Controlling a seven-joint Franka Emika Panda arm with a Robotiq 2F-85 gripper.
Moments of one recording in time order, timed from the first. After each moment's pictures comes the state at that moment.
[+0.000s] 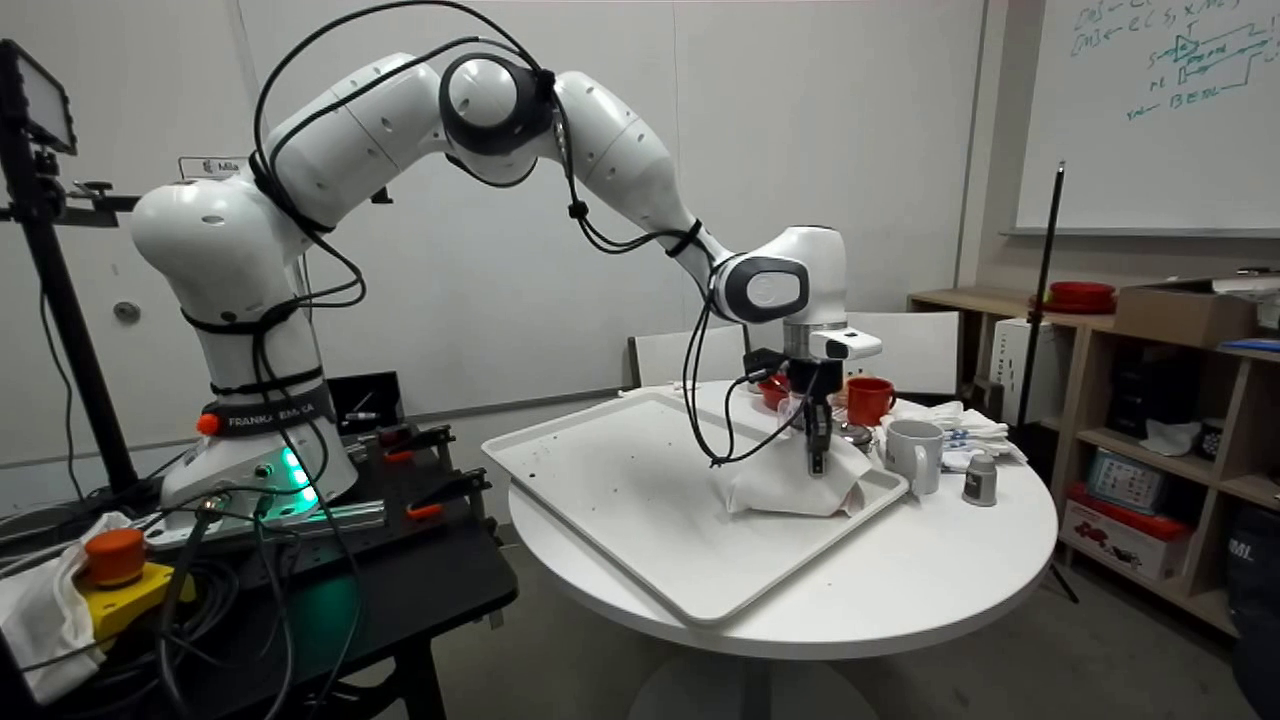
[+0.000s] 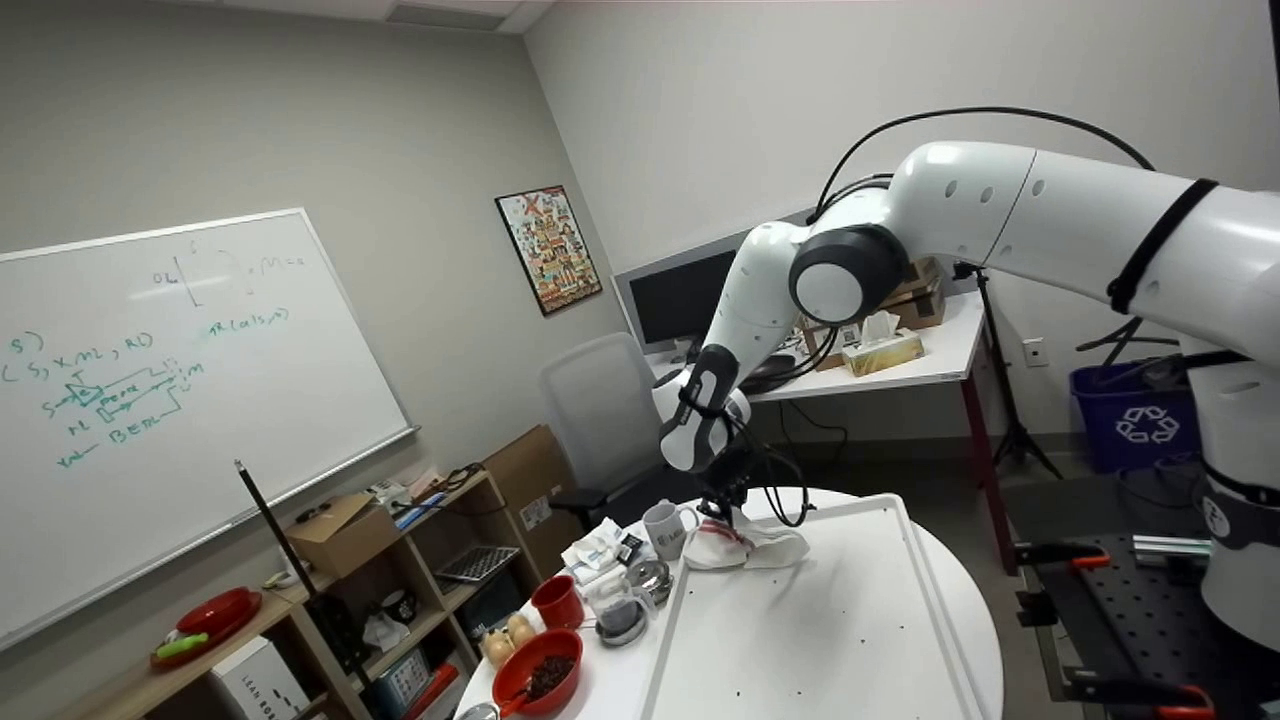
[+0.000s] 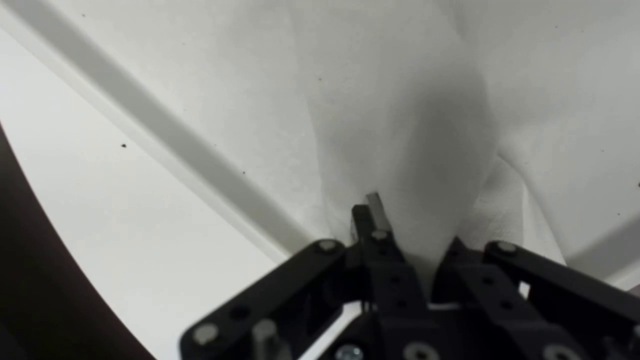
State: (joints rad) arm -0.25 0.98 -0.26 -1.40 0.11 2.38 0.26
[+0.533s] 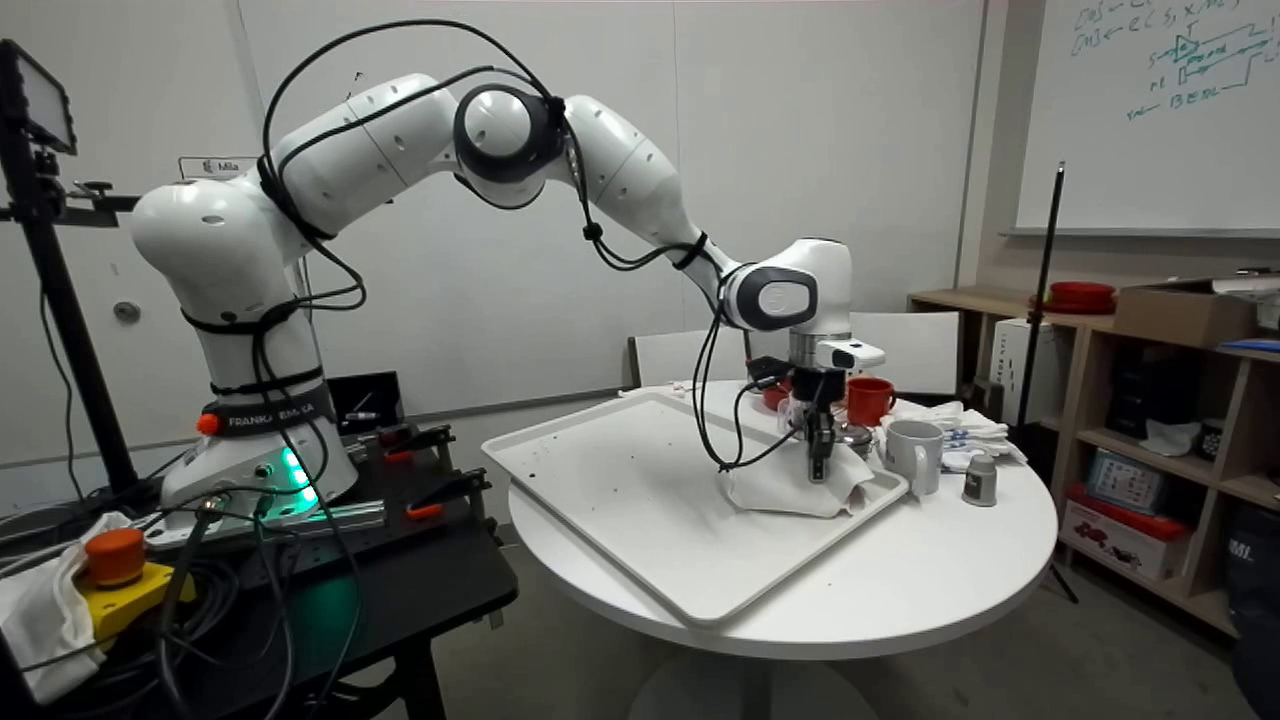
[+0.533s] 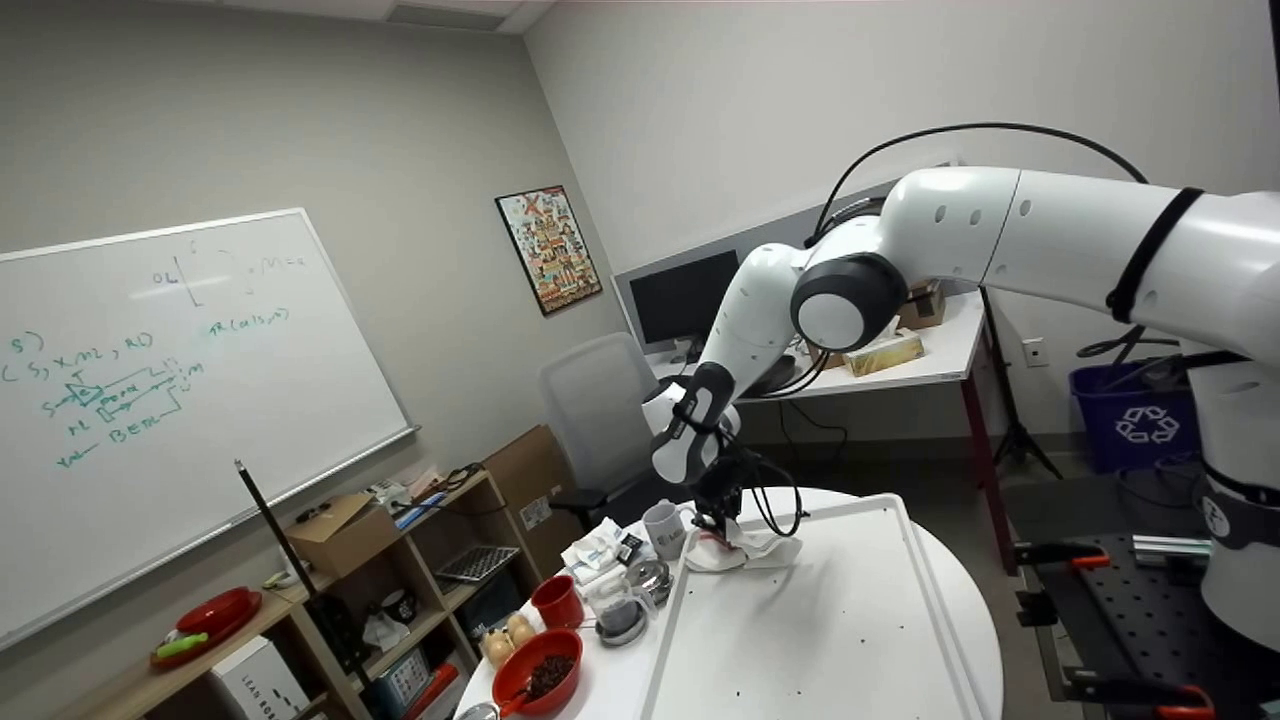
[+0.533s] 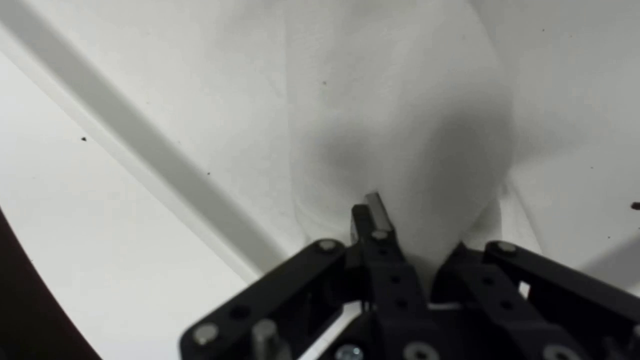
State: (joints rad) arm -0.25 1.08 -0.25 -1.26 0.10 2.29 0.26
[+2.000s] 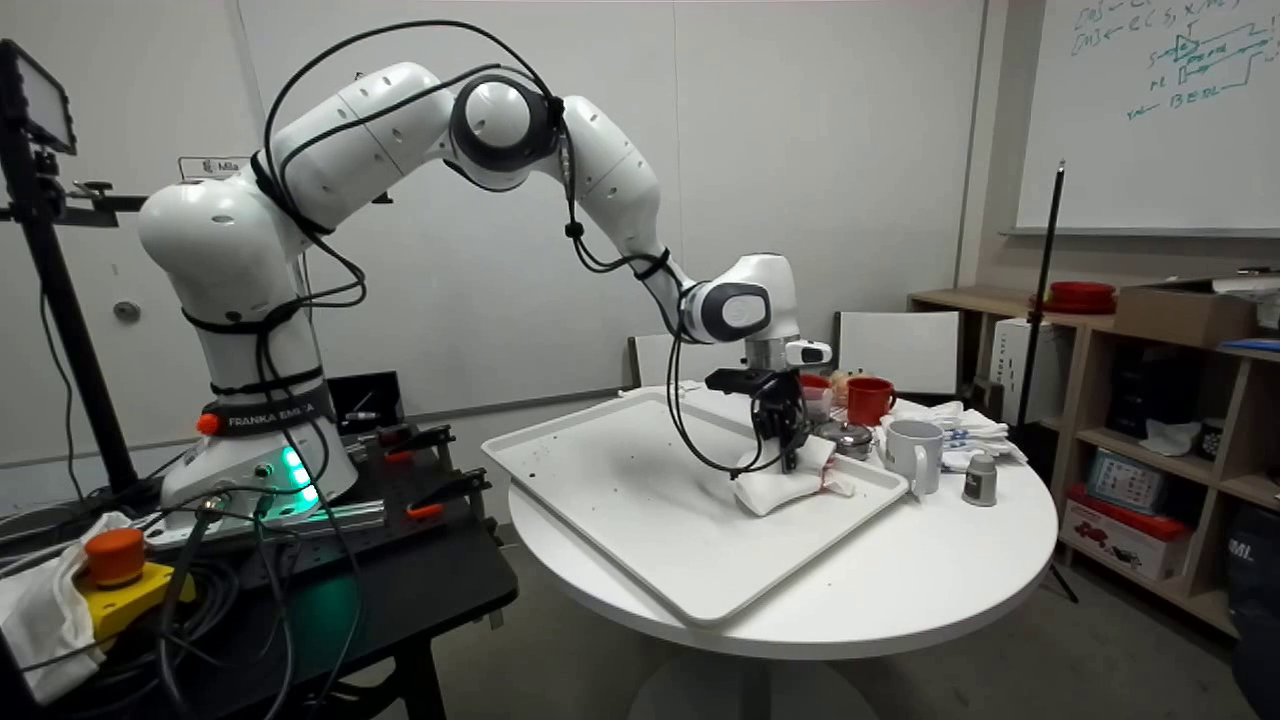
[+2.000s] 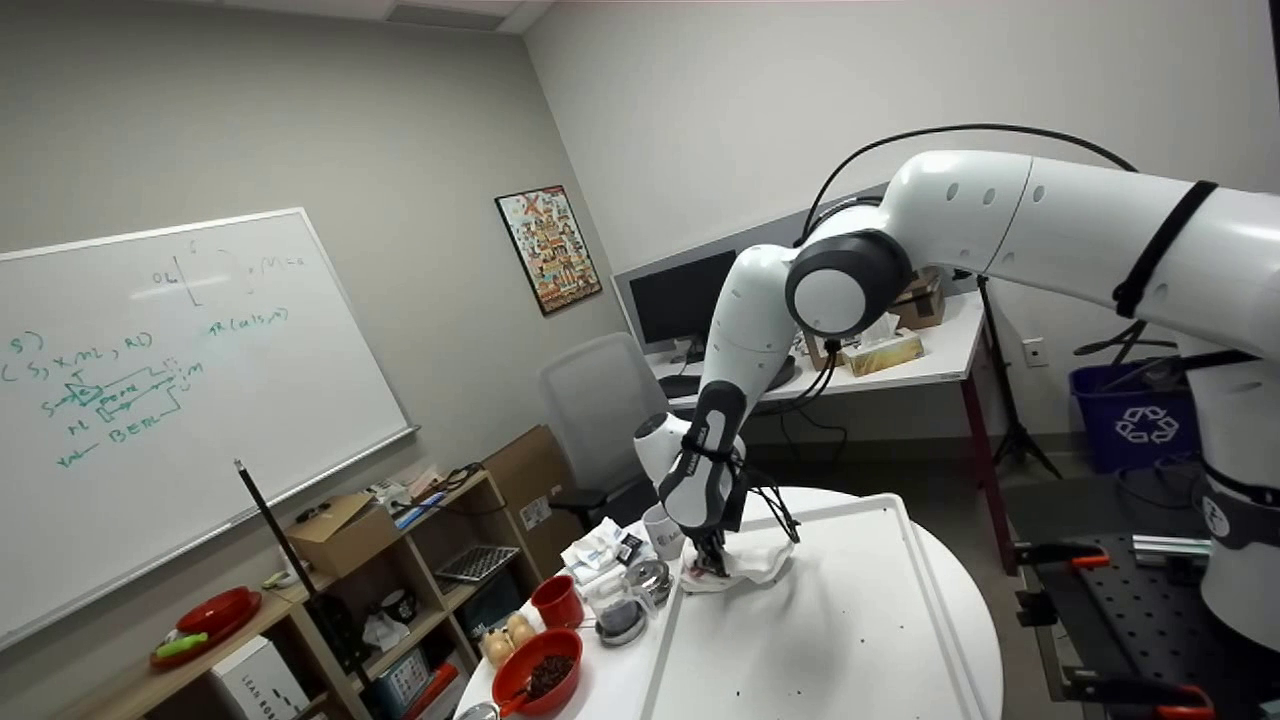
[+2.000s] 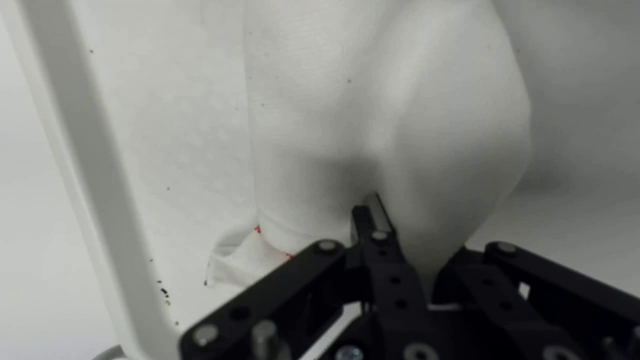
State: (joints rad) arm -0.18 1.01 -0.16 -1.48 -0.10 2.54 -0.13
